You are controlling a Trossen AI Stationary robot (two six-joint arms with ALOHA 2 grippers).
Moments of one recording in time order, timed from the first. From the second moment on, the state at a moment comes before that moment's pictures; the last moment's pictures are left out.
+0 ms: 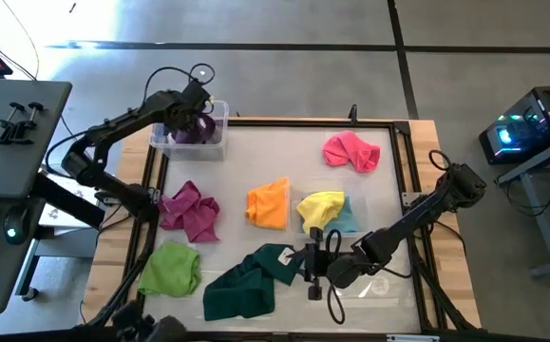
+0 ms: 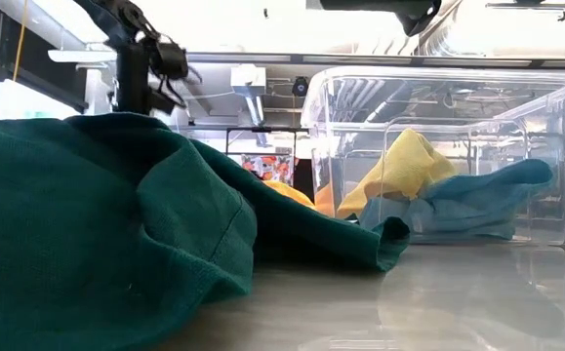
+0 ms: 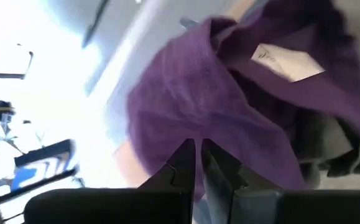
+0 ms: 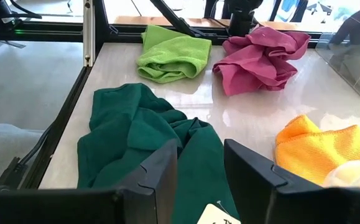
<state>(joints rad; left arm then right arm) 0.88 1.44 1.14 -0.94 -0.56 0.27 0.60 1.67 1.05 0.11 0.59 0.27</state>
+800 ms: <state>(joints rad) -0.19 0.94 1.01 -0.95 -0.58 -0.31 0.53 1.83 1.22 0.32 0.51 -0.16</state>
